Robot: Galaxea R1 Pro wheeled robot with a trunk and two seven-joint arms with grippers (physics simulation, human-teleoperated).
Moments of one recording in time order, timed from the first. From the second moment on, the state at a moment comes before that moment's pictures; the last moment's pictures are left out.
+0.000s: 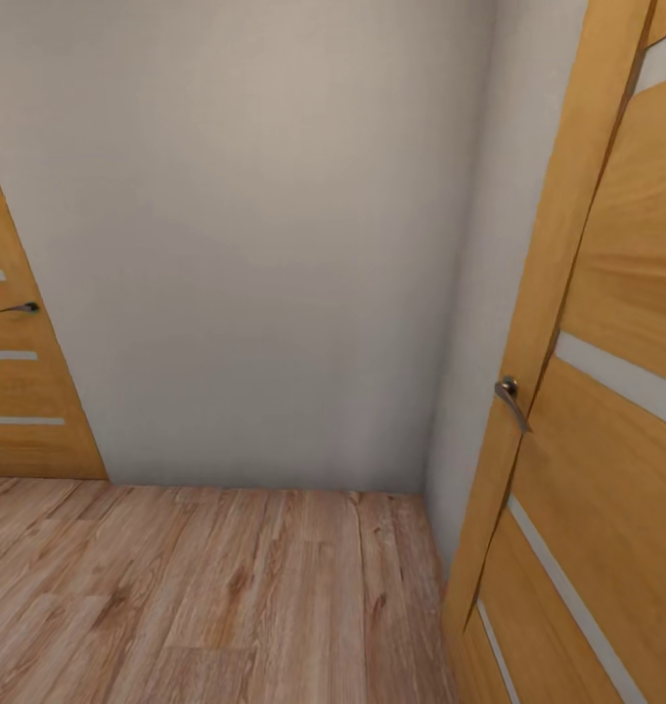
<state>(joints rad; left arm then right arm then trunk) -0.21 0.01 0.00 -0.01 0.10 -0.05 0.03 -0.15 0.04 0.52 0.03 -0.53 -0.06 -0.07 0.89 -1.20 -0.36</state>
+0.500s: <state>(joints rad) -0.21 0.01 0.00 -0.01 0.10 -0.05 0.03 -0.15 0.04 0.52 0.03 -0.53 -0.06 -0.07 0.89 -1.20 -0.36</state>
